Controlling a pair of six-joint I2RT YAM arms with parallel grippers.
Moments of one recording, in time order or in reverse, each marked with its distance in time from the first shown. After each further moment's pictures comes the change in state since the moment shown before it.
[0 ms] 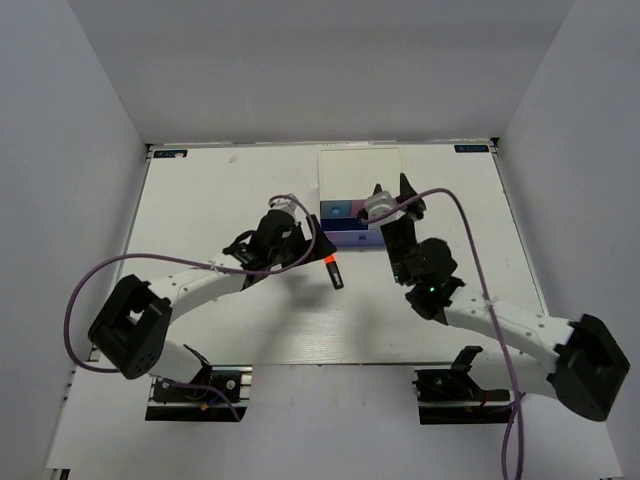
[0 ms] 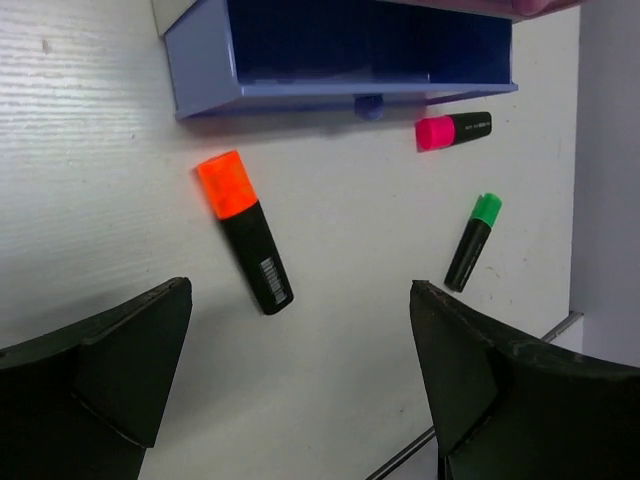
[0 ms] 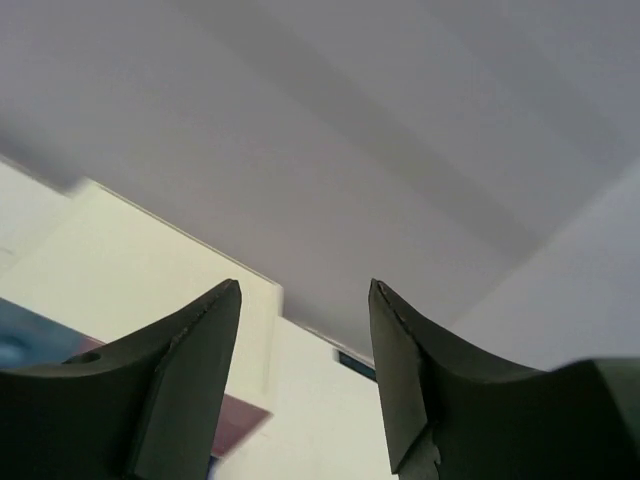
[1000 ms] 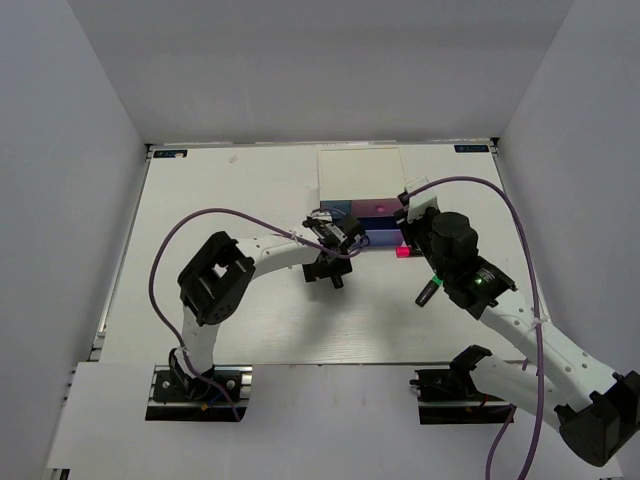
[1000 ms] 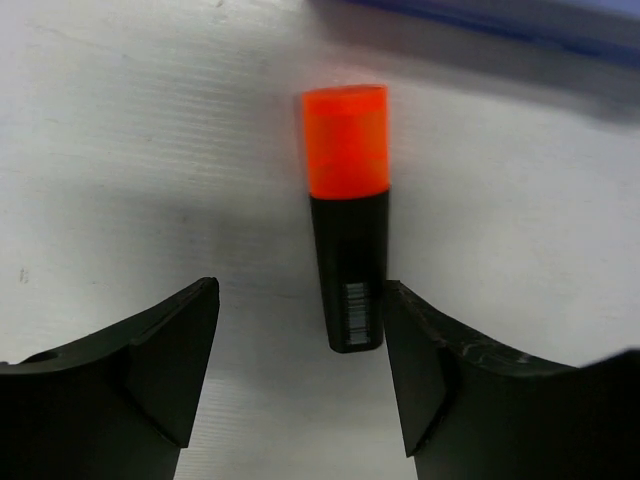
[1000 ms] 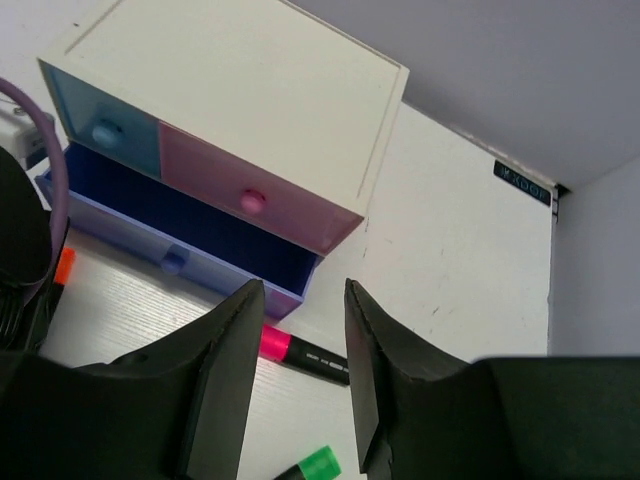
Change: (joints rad) left arm -0.212 0.576 0.668 -0.815 -0.356 -0.229; right arm -0.269 -0.262 0.220 -1.135 -0.343 0.674
